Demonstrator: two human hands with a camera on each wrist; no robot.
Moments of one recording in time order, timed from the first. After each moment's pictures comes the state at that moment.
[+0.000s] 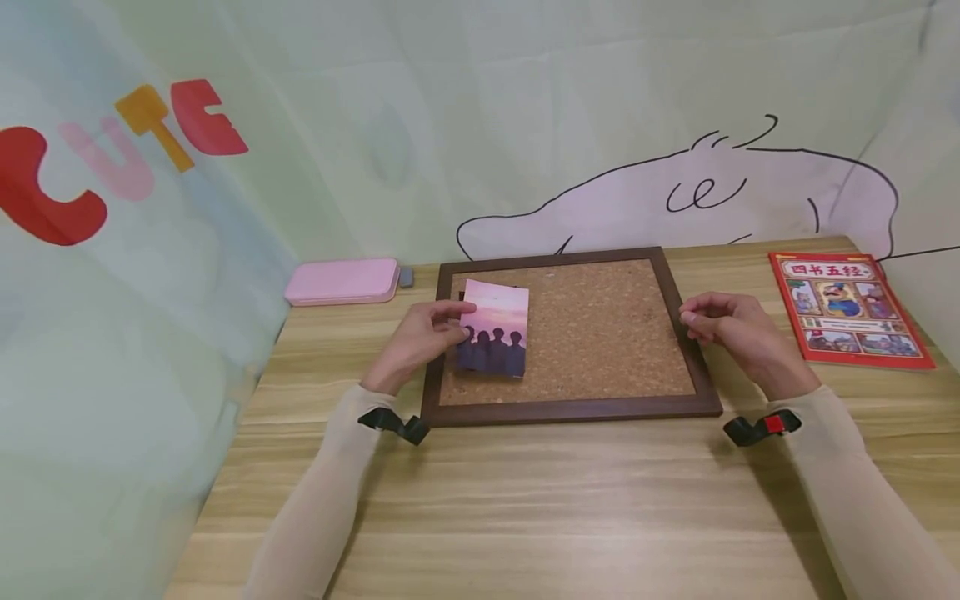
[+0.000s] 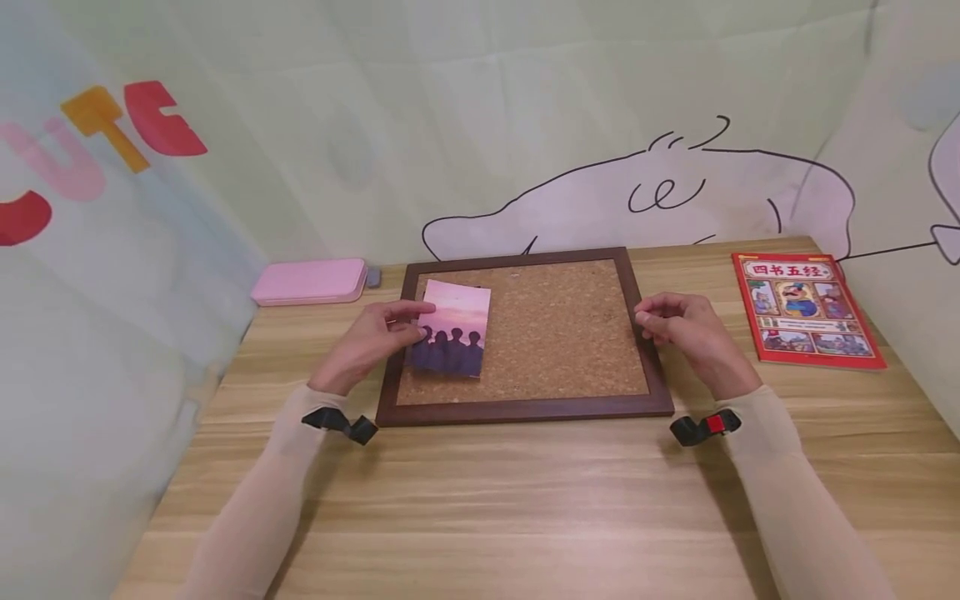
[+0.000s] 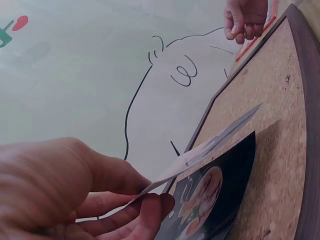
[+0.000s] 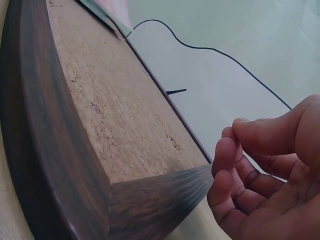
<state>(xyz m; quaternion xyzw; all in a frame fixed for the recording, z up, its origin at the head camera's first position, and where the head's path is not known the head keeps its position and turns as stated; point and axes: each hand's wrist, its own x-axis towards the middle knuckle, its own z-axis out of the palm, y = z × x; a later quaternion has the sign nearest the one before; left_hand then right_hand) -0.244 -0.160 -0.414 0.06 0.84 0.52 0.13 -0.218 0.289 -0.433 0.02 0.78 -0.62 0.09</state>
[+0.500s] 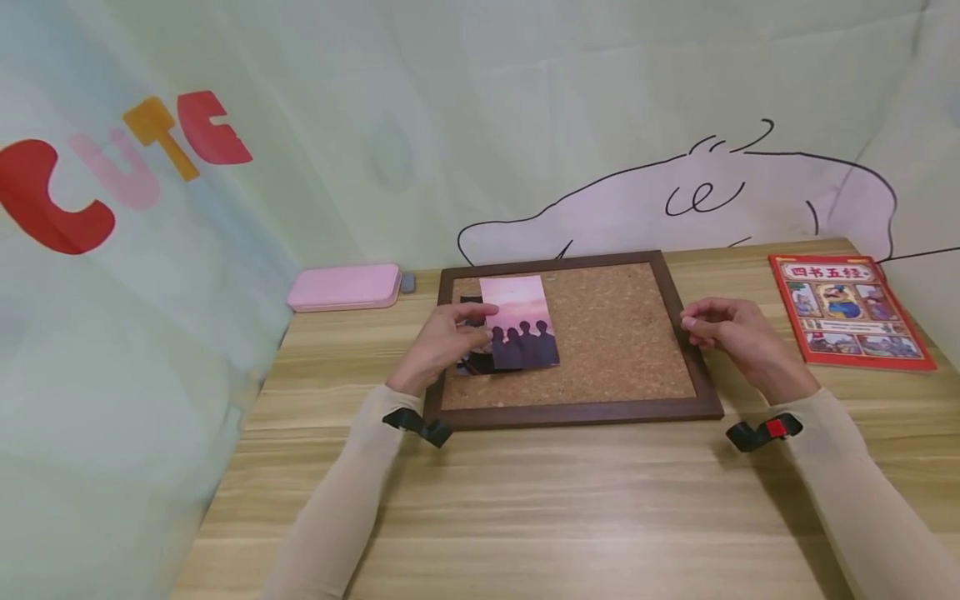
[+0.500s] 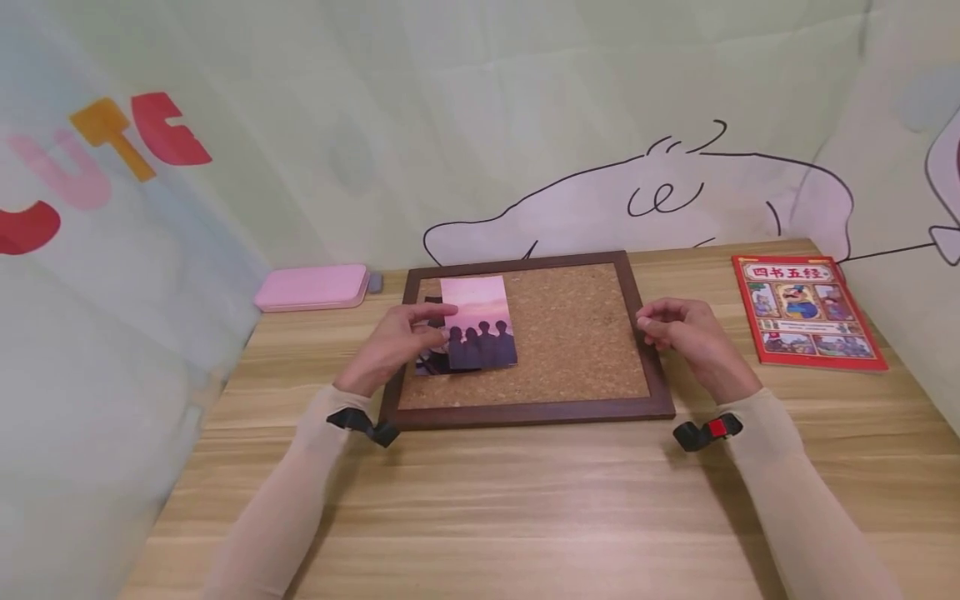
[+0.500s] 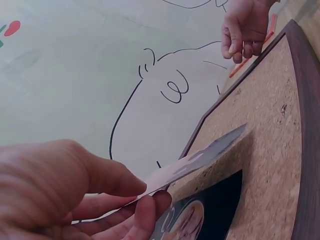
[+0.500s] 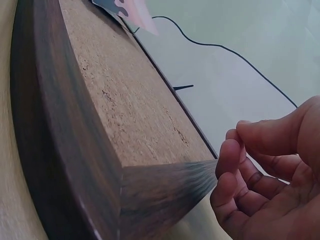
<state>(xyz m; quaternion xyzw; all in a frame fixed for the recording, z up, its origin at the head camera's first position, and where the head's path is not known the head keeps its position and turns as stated) -0.244 -0.132 -0.414 0.09 0.81 0.56 0.14 -0.218 0.290 -0.435 0.03 0.78 -0.61 0.10</state>
